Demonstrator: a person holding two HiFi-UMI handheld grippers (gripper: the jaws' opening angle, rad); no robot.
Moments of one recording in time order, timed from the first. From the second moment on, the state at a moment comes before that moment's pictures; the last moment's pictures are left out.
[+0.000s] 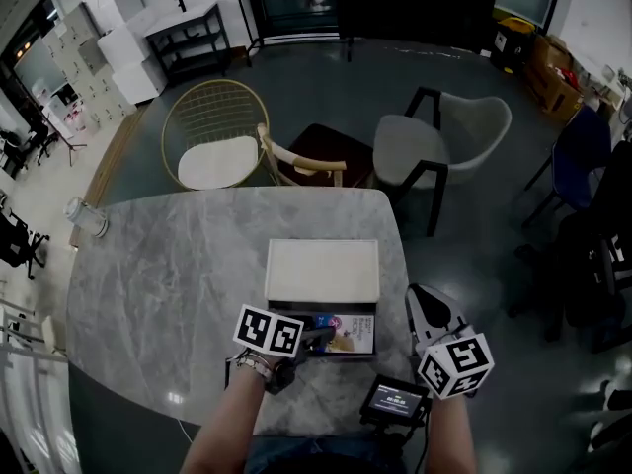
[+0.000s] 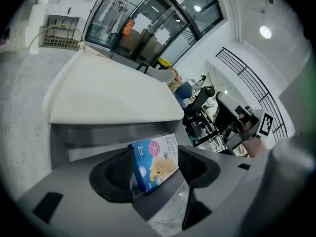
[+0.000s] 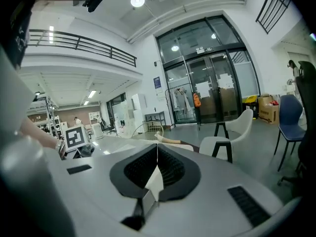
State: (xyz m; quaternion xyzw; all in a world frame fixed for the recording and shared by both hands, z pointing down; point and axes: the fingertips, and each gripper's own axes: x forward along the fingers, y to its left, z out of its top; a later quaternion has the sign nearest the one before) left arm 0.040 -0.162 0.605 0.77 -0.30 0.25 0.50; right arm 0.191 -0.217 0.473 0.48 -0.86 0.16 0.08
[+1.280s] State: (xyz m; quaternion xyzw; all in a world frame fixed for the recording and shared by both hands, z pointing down) left arm 0.062 -0.148 0.543 0.91 -0.26 0.16 0.28; right arm 0.196 -0.207 0.466 0.52 -0.83 0.18 0.06
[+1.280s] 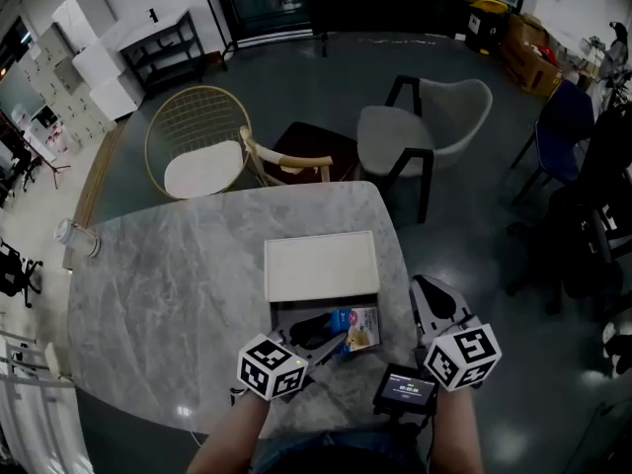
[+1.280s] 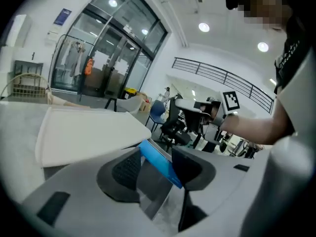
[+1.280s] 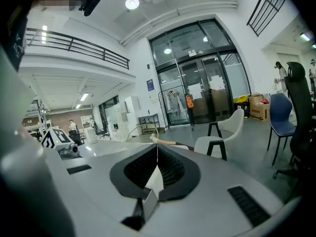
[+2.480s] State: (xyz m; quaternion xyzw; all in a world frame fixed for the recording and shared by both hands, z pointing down) left arm 0.045 -0.147 0.564 0.74 -0.31 0.16 0.58; right arm 0.198 -0.186 0.473 0.46 -0.86 0.18 0.10
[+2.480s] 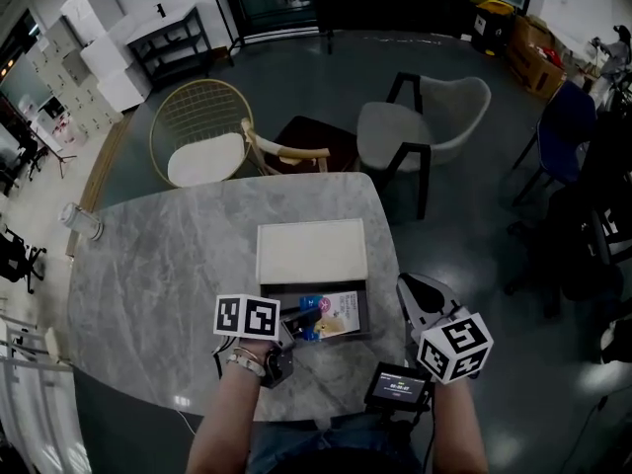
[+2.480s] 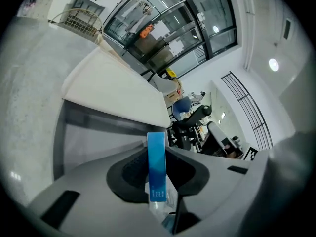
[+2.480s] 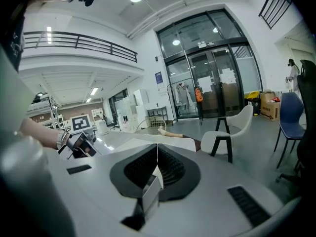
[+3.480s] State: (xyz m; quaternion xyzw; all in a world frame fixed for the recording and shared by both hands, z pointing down) left arm -0.068 -0.162 0.453 0.79 -0.33 -0.01 0.52; right arm 0.104 -0.179 0.385 0.46 -0.88 0.08 0.12
